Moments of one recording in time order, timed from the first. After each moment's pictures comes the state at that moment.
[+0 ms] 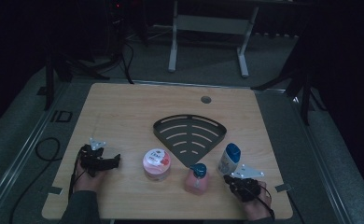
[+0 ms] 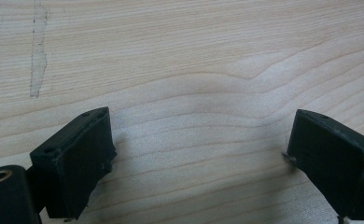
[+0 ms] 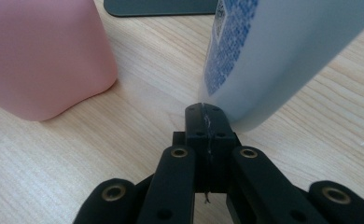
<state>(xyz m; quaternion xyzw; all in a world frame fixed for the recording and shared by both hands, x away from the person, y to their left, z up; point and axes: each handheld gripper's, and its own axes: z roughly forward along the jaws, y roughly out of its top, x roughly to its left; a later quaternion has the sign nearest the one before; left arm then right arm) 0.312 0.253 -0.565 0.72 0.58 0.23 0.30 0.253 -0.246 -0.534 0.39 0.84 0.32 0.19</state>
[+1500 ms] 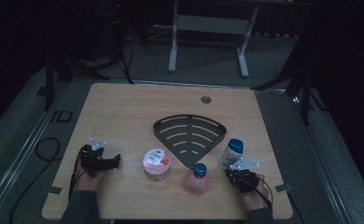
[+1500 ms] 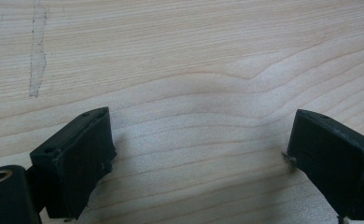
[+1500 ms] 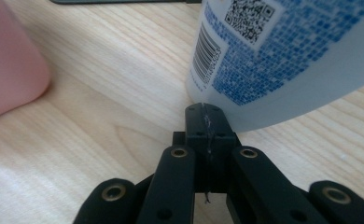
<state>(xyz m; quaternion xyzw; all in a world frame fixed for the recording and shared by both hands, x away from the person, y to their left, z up) 0.312 0.252 -0.565 0.72 0.58 0.23 0.30 0.282 -0.249 -0.545 0.41 0.84 0.29 0.20</state>
